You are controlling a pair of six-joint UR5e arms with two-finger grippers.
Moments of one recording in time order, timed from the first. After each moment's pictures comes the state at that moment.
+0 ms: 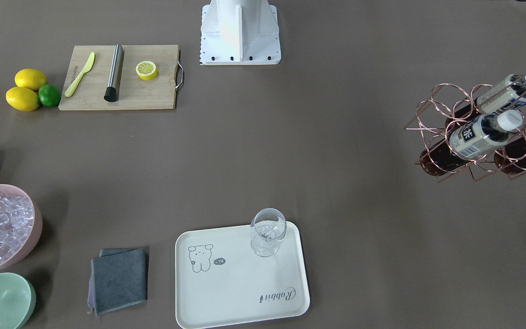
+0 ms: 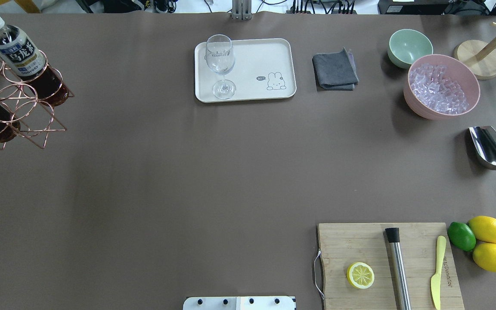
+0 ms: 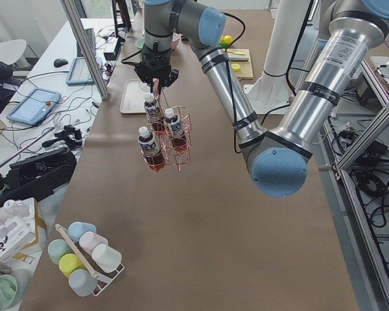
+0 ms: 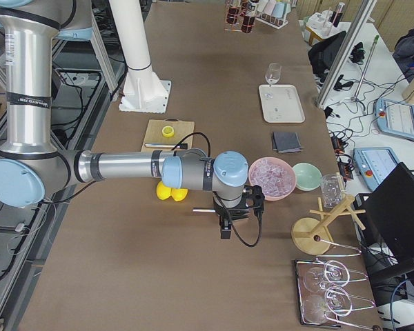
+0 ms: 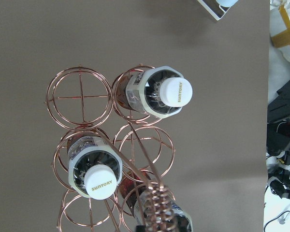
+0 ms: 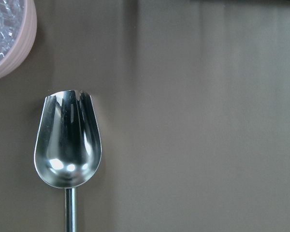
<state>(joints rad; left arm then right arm) -1.53 -2.04 -2.17 -0.88 -2.41 -1.85 1.61 -1.66 1.75 -1.68 2.33 -0.08</state>
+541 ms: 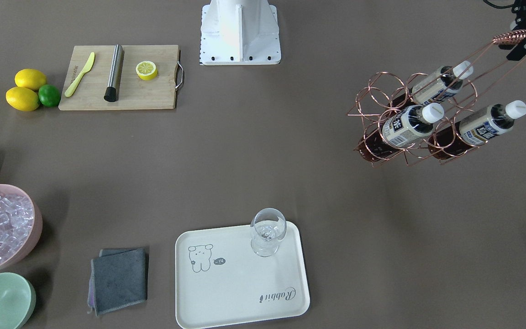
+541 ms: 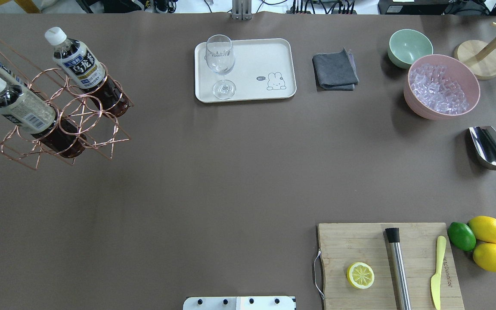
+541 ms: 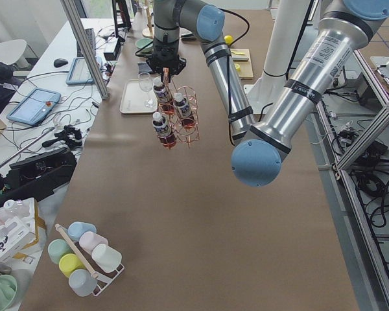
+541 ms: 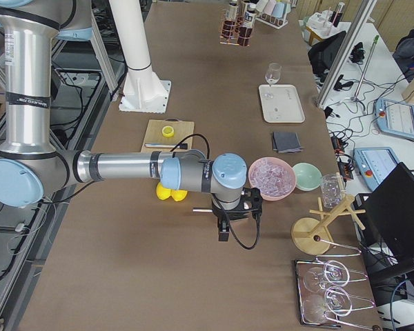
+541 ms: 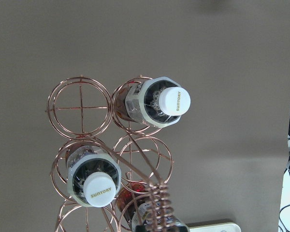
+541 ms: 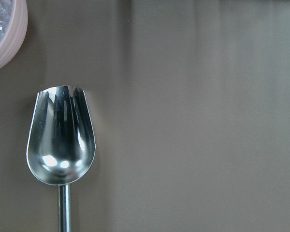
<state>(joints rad) -1.38 -2.10 -2.21 -0.88 -2.41 -2.07 1.61 -1.67 1.74 -1.68 2.32 -0.08</state>
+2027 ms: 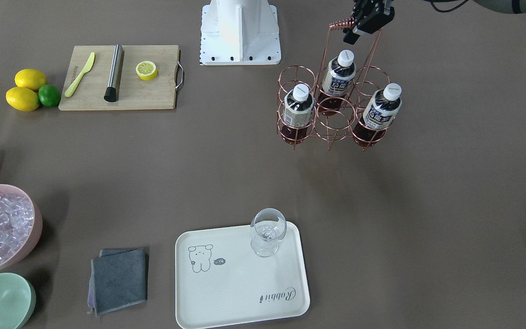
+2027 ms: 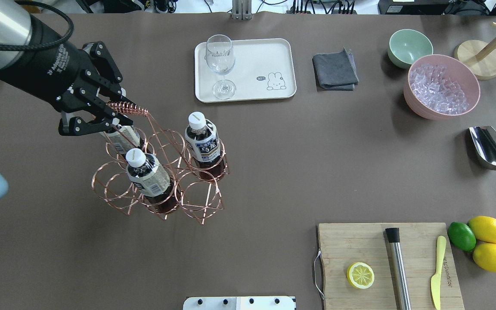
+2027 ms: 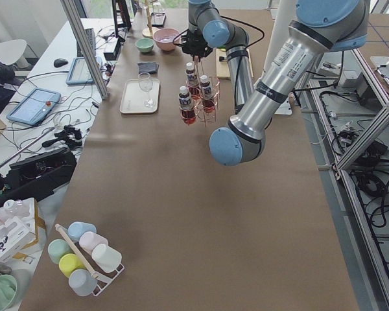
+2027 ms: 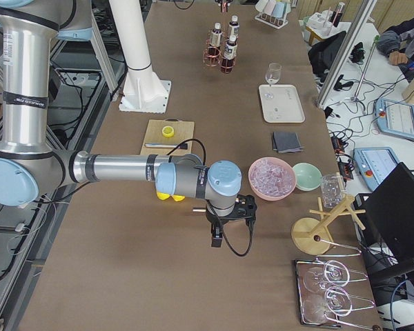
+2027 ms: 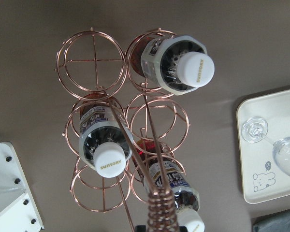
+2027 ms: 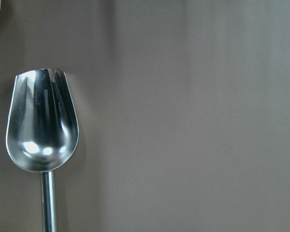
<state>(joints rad) -0.90 -2.19 -2.26 -1.23 -2.30 -2.51 1.61 -1.70 1.73 -1.68 2.31 -0.08</state>
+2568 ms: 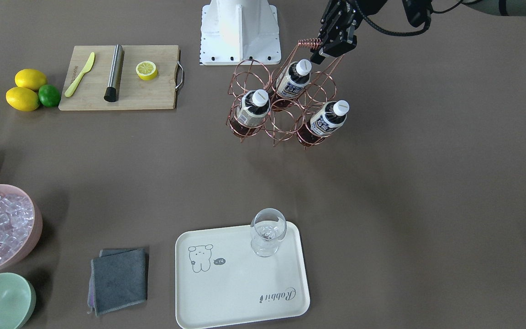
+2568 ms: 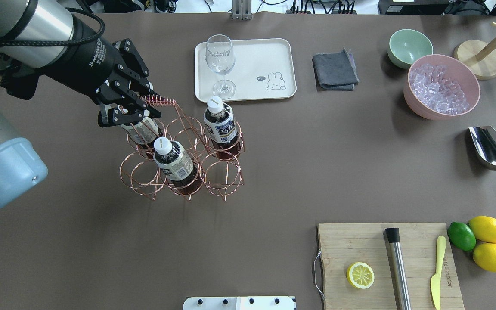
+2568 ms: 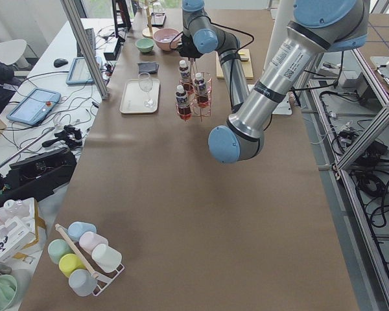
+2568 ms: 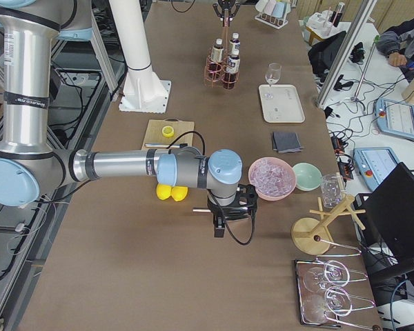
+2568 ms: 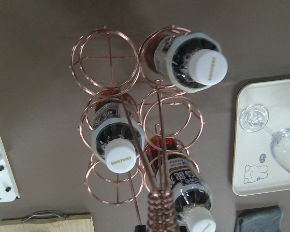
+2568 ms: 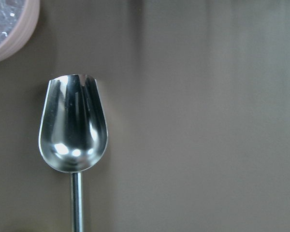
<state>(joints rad) -0.87 -2.21 -2.14 -1.42 -2.30 -2.68 1.58 -1.69 1.79 -1.70 2.32 -0.07</state>
